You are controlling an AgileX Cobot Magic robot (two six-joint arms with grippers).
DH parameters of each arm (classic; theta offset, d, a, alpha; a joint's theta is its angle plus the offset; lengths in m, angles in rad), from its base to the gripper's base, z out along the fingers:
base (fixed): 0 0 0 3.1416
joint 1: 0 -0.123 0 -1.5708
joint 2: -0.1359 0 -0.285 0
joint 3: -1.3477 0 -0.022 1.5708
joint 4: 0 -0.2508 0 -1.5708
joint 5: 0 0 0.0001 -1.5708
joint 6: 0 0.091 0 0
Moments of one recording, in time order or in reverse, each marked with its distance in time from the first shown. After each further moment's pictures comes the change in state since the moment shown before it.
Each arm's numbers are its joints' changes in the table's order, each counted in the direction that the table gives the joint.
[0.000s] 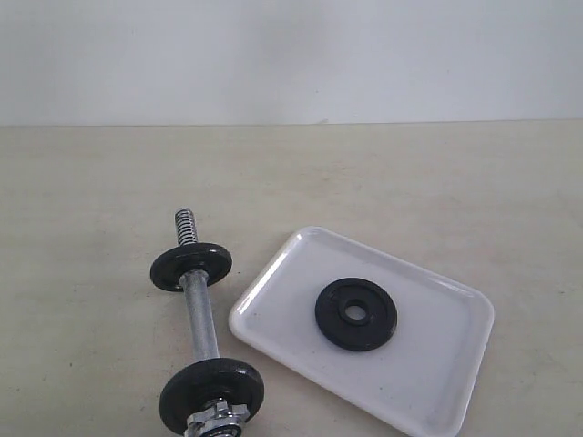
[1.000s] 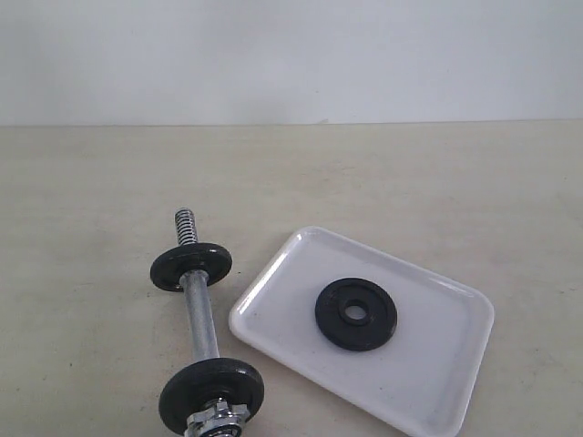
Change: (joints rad) left arm 0.000 0.004 0.401 -0.378 0.099 -0.010; right arm 0.000 0.006 0.242 0.450 0.938 1.106
